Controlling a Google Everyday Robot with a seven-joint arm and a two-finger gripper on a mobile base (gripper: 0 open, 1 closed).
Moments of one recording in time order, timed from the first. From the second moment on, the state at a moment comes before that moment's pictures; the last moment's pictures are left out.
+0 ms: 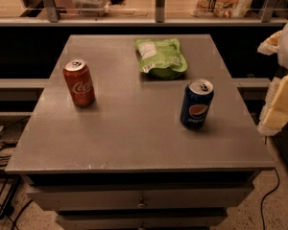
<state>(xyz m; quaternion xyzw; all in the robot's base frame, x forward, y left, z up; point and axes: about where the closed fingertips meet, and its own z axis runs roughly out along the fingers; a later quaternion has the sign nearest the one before) 0.438 -0.217 0.976 -0.60 0.78 -0.03 0.16</state>
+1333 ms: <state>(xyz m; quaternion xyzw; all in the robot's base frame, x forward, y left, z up) 0.473 -0.185 0.942 -0.60 0.74 0.11 0.29</state>
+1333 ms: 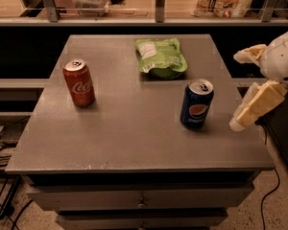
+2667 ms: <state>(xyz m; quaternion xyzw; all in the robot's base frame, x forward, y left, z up) 0.521 -0.143 0.880 -0.48 0.72 0.24 0.45</state>
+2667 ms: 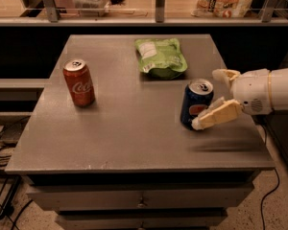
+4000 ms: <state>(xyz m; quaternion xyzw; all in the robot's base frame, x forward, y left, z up) 0.526 -0.100 0.887 -0.52 0.71 0.24 0.42</state>
